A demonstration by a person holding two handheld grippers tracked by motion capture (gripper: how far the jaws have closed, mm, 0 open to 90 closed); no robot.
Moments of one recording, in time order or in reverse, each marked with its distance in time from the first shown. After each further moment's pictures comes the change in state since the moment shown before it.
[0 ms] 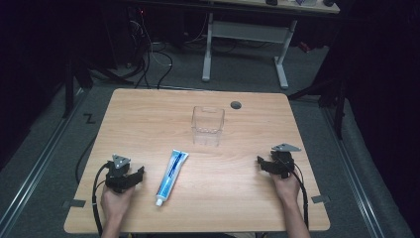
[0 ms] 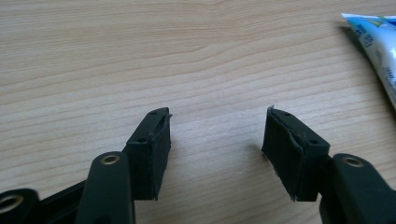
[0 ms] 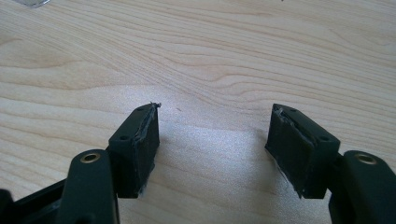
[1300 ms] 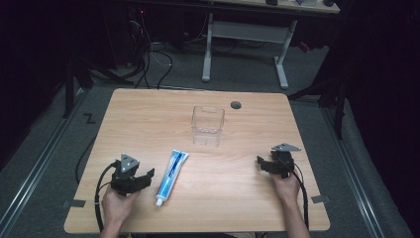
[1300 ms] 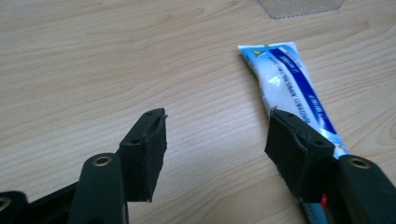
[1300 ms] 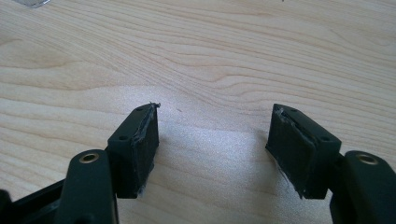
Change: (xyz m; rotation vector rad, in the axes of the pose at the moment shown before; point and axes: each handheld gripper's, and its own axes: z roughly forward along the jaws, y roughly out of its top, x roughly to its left) left arm -0.040 0.022 -0.039 -0.035 -0.112 0.128; right arm 0.000 0.000 0.000 0.001 0.000 0.001
